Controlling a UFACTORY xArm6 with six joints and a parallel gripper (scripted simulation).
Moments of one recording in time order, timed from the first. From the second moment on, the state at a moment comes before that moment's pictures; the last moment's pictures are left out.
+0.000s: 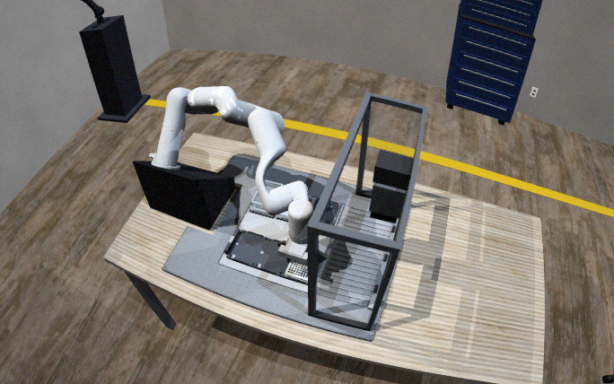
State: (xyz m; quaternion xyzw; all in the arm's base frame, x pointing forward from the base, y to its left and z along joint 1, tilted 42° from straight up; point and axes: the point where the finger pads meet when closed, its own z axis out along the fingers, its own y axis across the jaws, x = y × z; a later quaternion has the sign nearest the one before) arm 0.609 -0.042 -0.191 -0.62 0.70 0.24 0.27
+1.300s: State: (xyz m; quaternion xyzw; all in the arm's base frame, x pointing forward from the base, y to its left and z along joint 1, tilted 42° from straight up) arm 0.604 -0.080 -0.149 -0.62 0.70 0.24 0.27
